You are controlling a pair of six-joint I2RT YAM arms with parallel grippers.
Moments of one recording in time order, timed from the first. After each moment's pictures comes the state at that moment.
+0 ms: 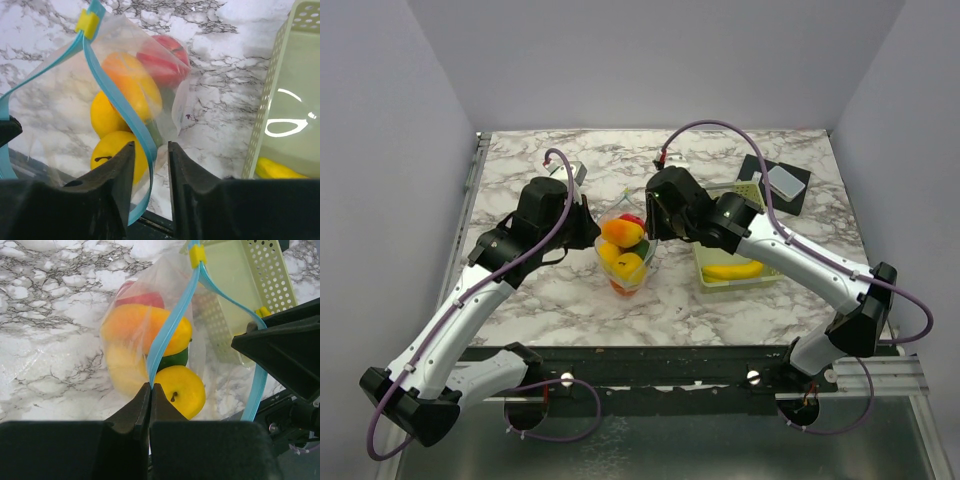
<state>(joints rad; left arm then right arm) -0.54 1.02 1.16 -0.73 0.04 -0.43 0.96 1.56 1.59 -0.78 0.34 0.58</state>
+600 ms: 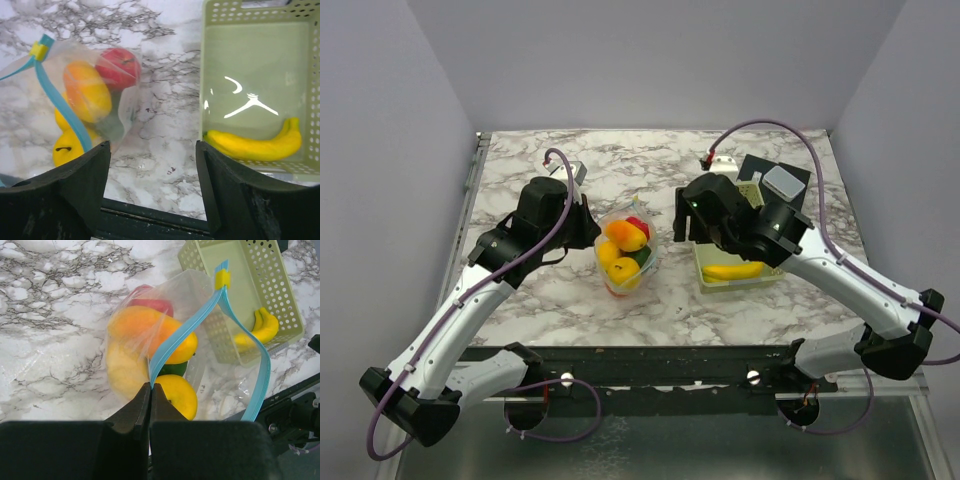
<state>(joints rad) -0.54 1.02 1.16 -0.72 0.04 -0.43 0.96 1.38 1.55 -0.93 0.50 0.65</state>
